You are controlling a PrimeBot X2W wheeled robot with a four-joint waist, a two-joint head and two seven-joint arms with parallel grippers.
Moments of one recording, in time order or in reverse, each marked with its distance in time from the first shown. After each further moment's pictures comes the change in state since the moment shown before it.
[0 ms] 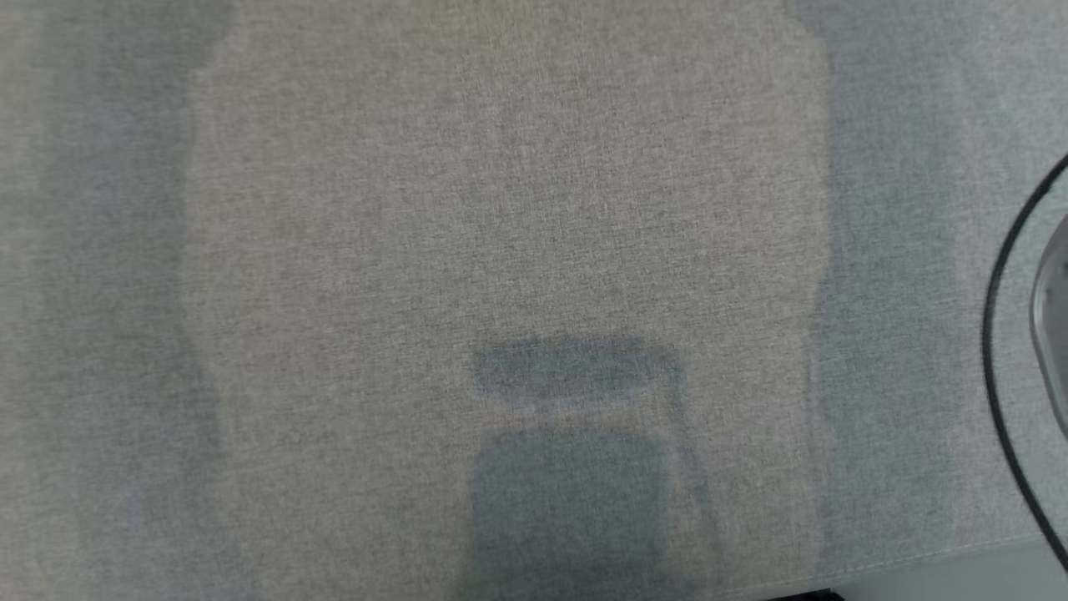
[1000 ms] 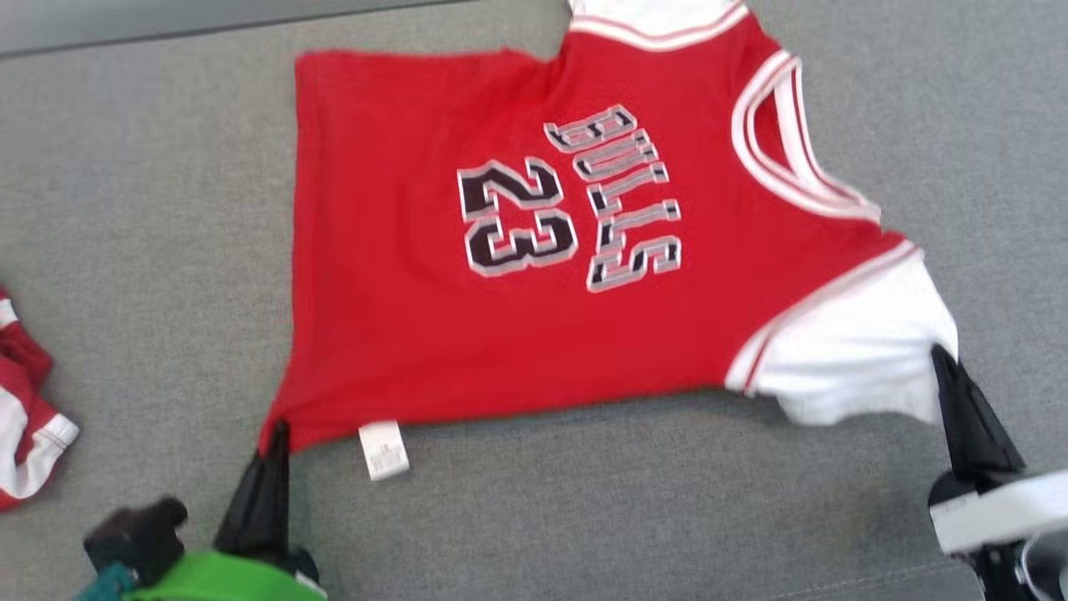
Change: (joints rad) left arm 1.581 0.074 -0.082 -0.582 -0.137 0.183 -0.095; right arm 1.608 -0.180 0.109 -0.455 0.358 0.001 -0.147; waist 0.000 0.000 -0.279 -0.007
